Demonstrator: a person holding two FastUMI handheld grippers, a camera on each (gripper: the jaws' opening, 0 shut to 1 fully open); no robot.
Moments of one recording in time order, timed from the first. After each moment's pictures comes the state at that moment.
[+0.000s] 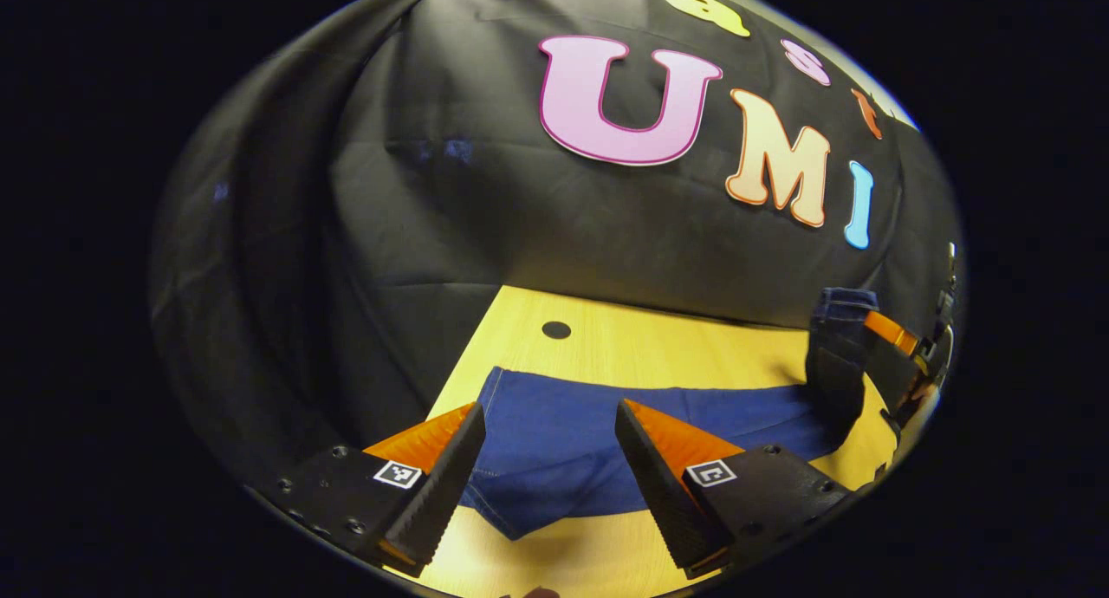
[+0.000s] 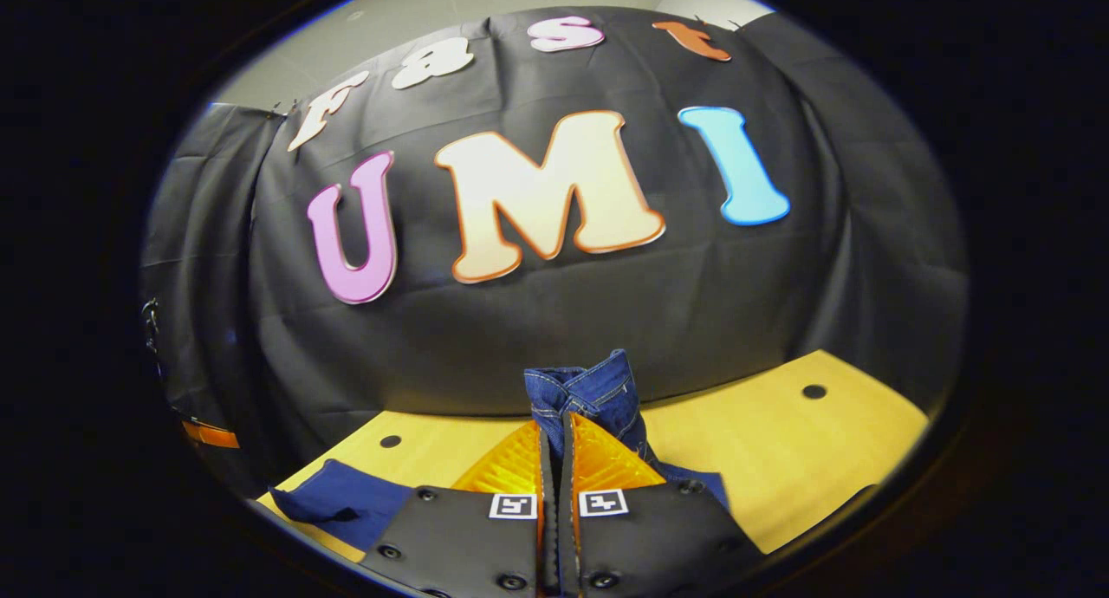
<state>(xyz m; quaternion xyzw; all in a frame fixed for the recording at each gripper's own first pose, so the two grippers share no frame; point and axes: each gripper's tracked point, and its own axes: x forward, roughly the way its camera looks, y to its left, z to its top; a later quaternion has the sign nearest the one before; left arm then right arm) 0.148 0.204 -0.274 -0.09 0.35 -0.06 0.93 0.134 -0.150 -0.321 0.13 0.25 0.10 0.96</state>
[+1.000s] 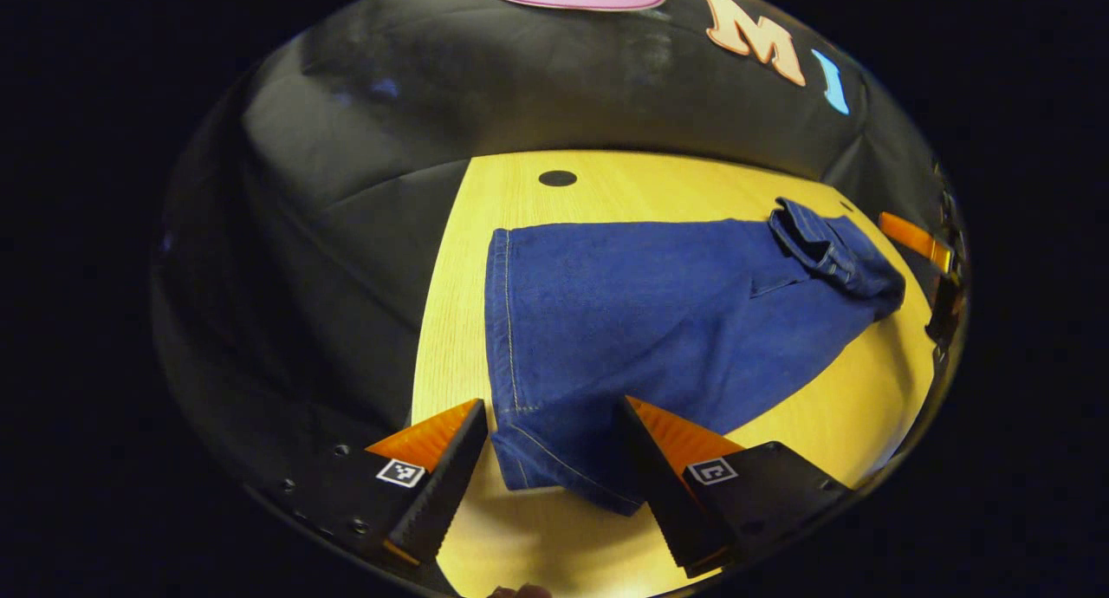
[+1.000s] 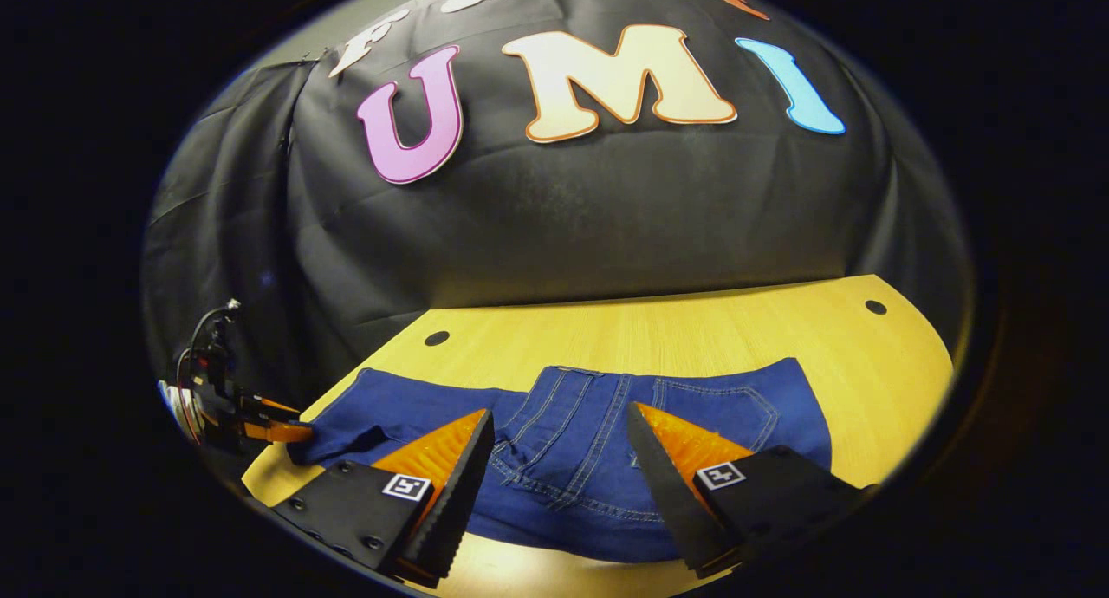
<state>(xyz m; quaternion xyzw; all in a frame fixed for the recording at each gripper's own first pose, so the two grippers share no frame) 0.115 0.242 -0.451 0.03 0.53 -0.18 0.83 0.226 -0.190 -0.255 0.09 0.37 0.16 0.91</state>
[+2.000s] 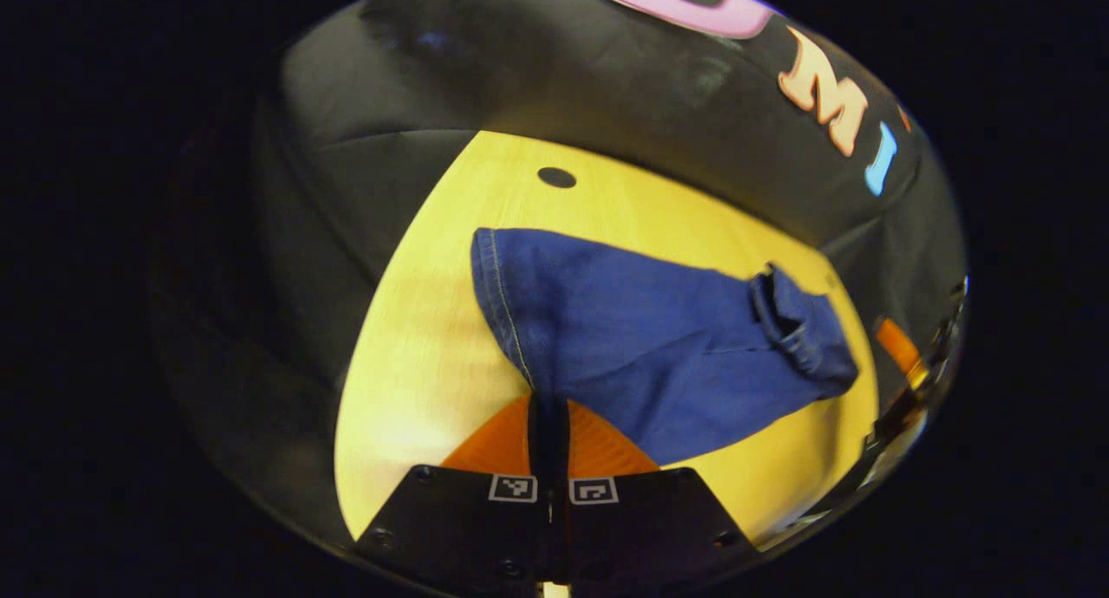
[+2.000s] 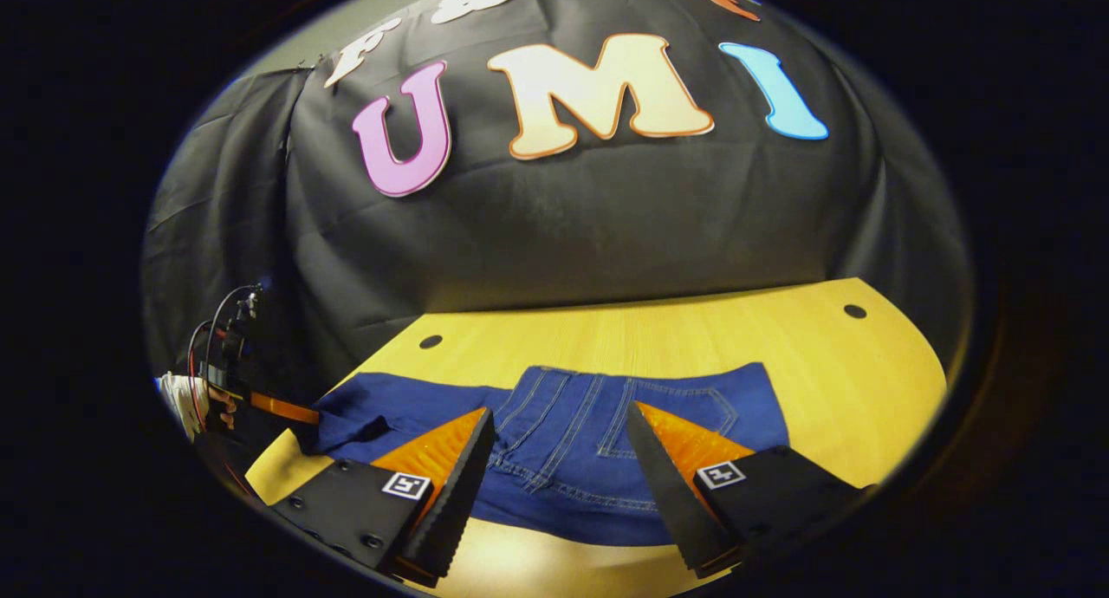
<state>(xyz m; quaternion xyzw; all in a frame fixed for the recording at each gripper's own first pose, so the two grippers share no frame) 0.148 0.183 -0.385 -0.18 0.52 -0.13 0.82 0.224 -0.230 -0.217 0.10 0.34 0.16 0.92</state>
